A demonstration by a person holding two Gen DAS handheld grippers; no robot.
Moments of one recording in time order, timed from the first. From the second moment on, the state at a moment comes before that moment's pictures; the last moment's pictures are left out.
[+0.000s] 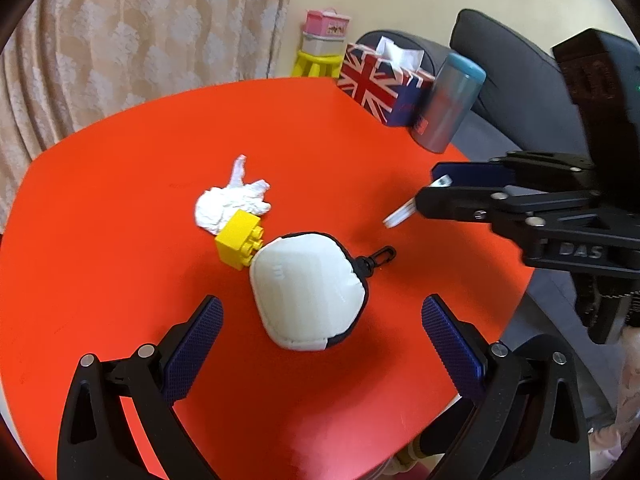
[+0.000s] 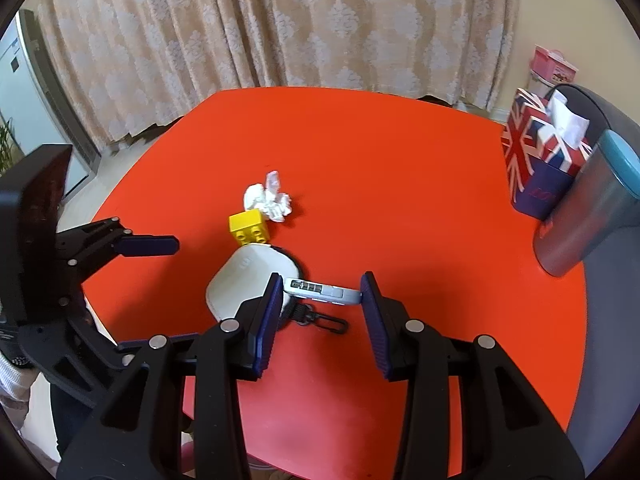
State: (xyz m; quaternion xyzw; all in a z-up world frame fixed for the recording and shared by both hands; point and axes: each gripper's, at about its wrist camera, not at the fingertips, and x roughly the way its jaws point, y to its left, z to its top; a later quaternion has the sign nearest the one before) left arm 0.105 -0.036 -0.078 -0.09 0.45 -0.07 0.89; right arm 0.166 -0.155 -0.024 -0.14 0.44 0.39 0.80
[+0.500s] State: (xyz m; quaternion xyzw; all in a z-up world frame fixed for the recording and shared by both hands) left arm 0.144 -0.047 -0.122 -0.06 0.50 -0.04 0.86; right arm 0.174 -0.177 -0.028 -0.12 0.44 0.38 0.80
